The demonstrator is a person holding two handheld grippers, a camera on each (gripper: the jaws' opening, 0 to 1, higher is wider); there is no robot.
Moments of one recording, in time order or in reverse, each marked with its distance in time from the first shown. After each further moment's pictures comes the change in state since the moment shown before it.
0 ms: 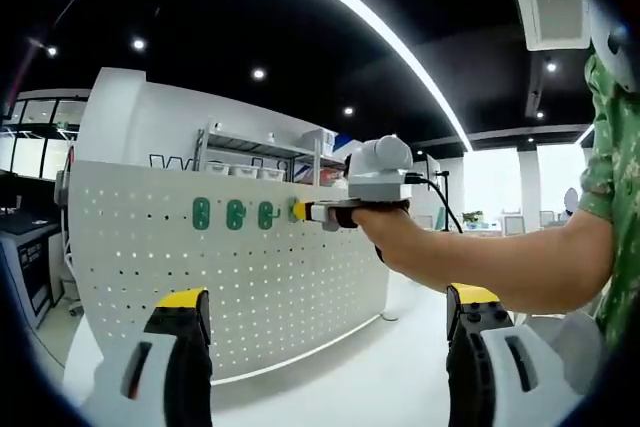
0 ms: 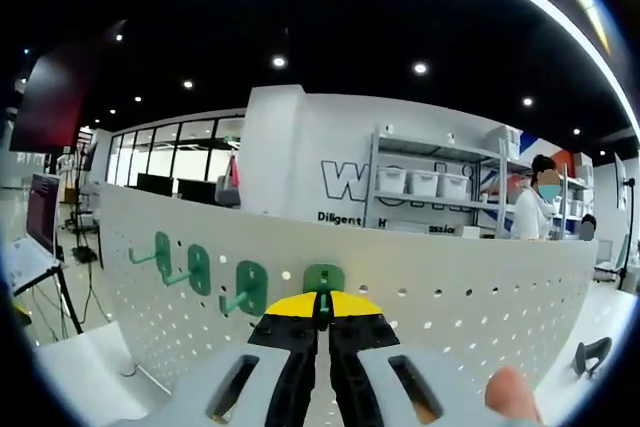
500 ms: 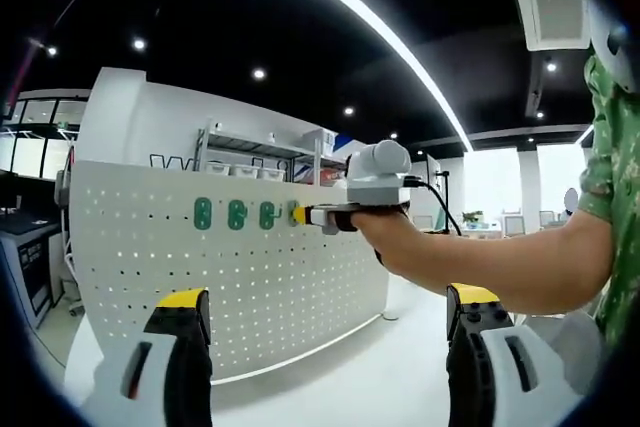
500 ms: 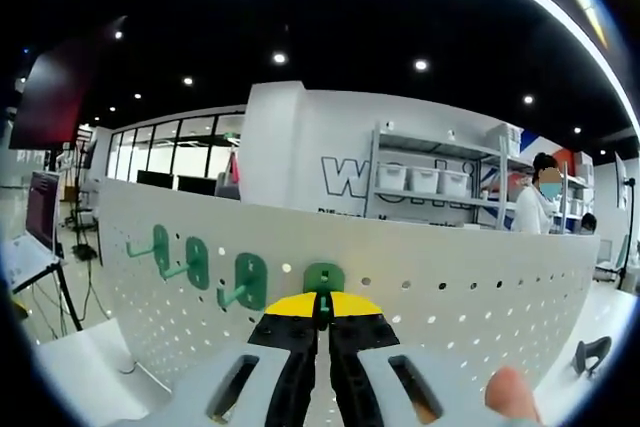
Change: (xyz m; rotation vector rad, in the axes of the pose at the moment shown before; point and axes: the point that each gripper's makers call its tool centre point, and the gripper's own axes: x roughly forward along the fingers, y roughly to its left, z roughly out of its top) left arm -0.001 0.001 0.000 0.001 -0.001 0.000; right arm 0.004 0.000 -0.006 -0.006 0.012 -0.001
